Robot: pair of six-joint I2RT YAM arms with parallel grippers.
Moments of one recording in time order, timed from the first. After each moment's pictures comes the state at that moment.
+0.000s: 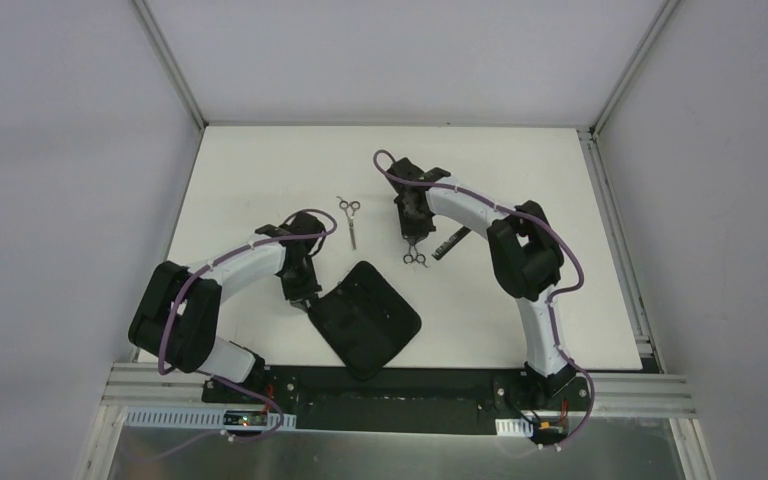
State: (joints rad) left arm -0.43 1.46 0.78 -0.78 -0.06 -0.72; right arm 0.67 2.15 1.69 -0.84 0.12 0.46
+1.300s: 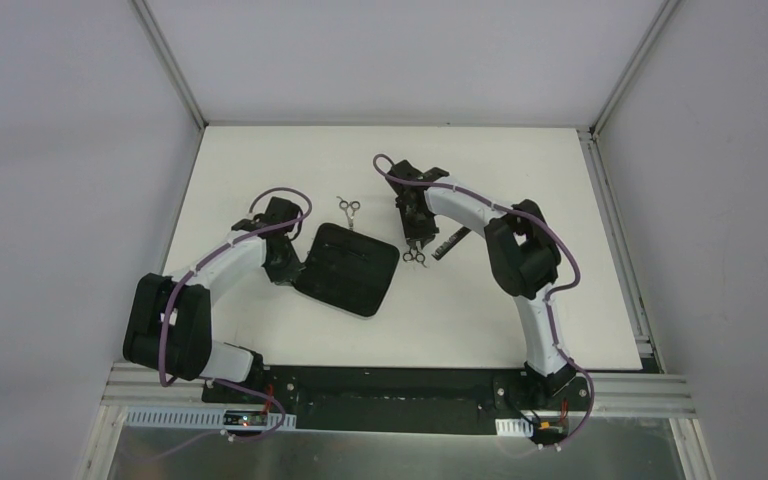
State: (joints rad) left arm -0.26 1.40 0.80 -0.68 -0.18 -0.74; right arm 0.67 2.17 1.71 -0.90 0.14 0.42
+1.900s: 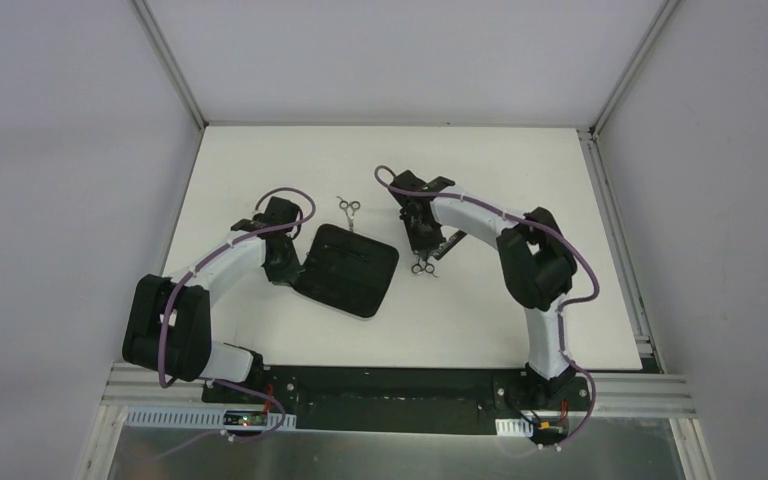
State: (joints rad) left arm -0.26 1.39 0.80 -0.68 -0.15 -0.63; right arm 0.69 2.08 1.58 -0.90 0.15 0.39
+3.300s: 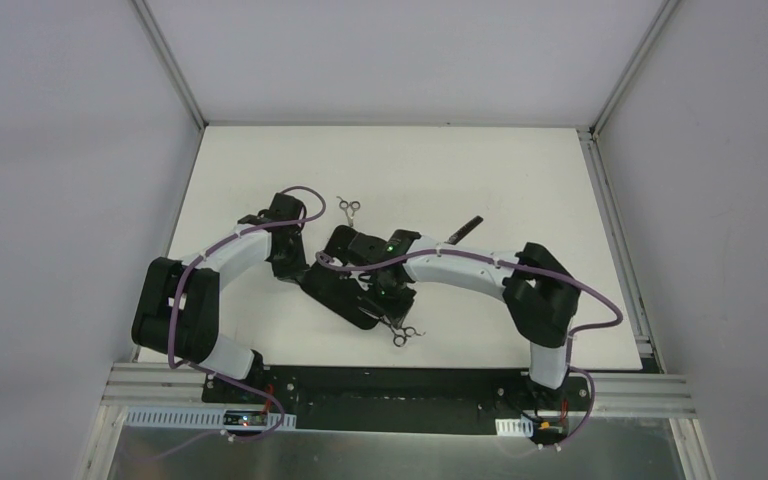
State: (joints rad) left arm -0.26 1.49 0.83 -0.61 -0.03 -0.48; right arm 1.09 1.87 1.41 -1.00 -0.15 0.12
